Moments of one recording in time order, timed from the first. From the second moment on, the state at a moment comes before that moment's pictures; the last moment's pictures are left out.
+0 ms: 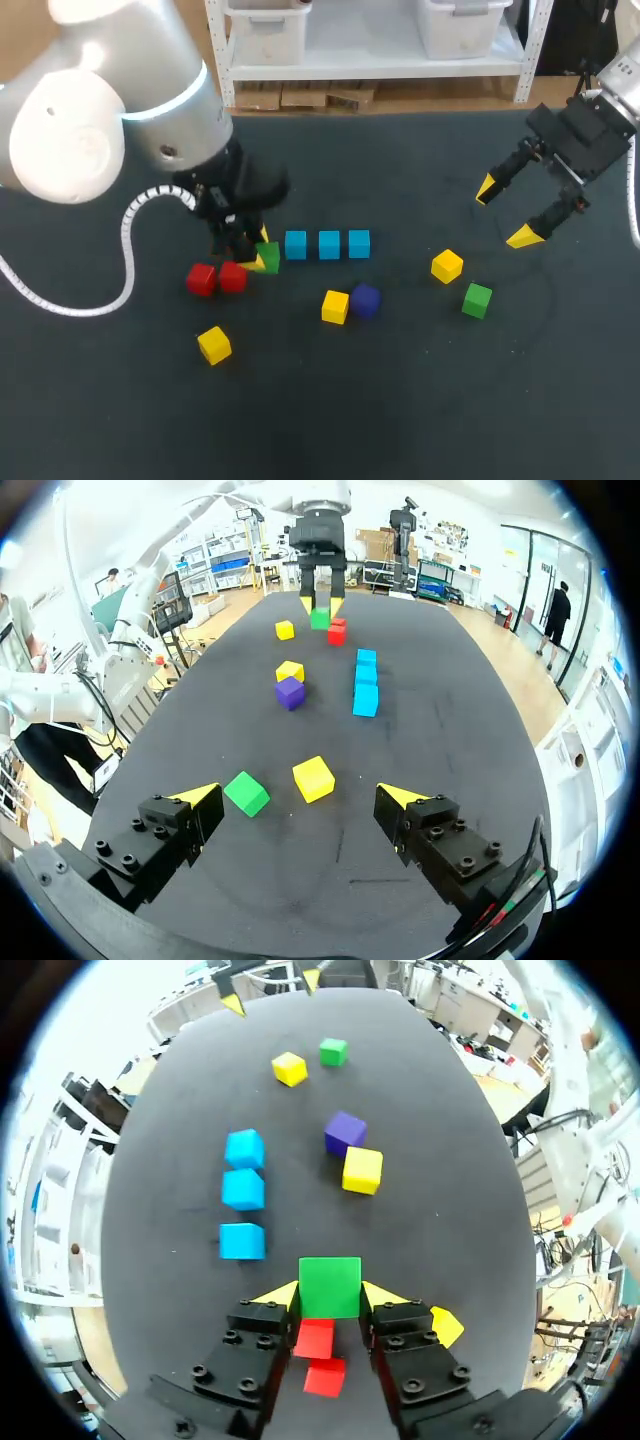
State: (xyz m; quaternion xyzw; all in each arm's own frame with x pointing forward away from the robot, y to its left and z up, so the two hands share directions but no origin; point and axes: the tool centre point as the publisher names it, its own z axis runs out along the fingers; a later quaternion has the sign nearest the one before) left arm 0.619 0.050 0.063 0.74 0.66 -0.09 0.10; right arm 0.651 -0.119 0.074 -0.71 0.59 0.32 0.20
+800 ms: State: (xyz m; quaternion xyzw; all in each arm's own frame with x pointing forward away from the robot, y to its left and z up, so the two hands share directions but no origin) left arm 0.677 -0.003 0.060 0.73 0.67 -0.08 0.11; right arm 0.651 -0.119 0.074 -0.71 0.59 0.32 0.20
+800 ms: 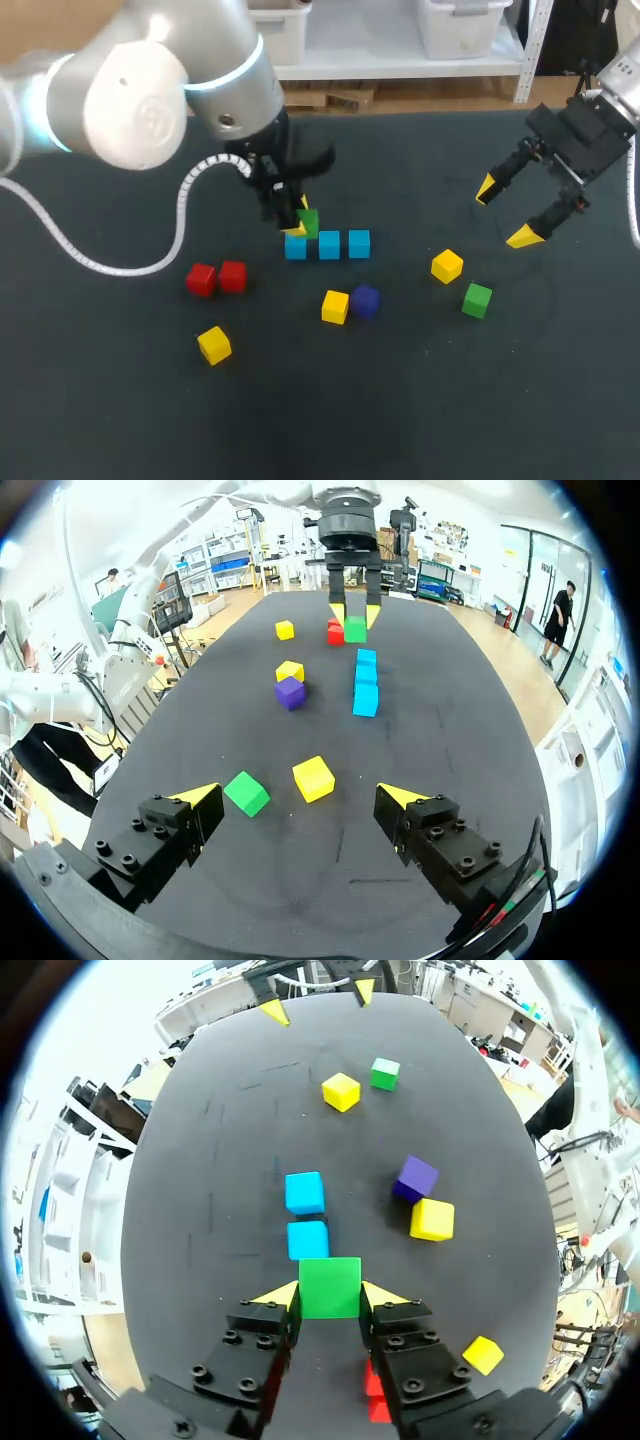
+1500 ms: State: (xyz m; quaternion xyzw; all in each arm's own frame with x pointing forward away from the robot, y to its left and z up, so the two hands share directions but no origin) left arm 0.691 -0.009 0.037 0.72 0.68 -0.09 0.08; right arm 0.651 -0.119 0.074 -0.71 0.59 0.32 0.20
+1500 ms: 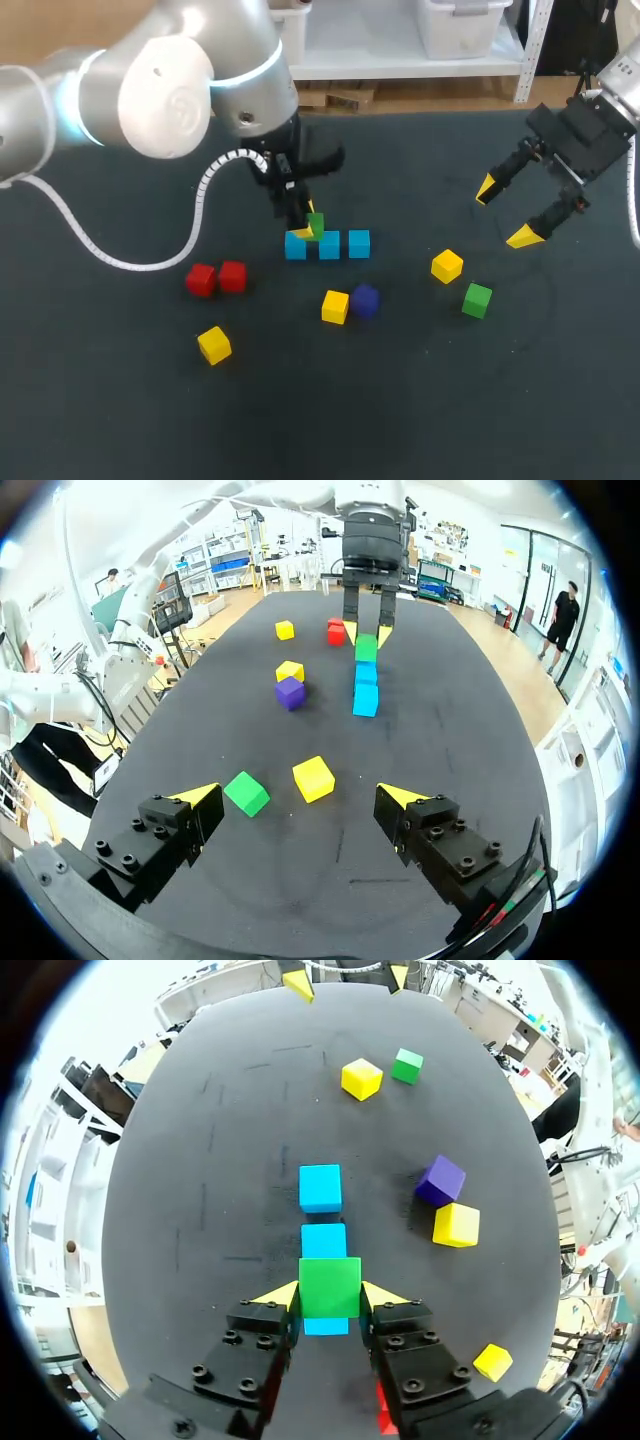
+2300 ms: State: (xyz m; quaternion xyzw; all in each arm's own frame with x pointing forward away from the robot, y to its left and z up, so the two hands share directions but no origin) left arm 0.694 -0.007 0.029 0.72 0.68 -0.10 0.07; right arm 0.651 -0.119 0.074 -0.71 0.59 0.32 0.20
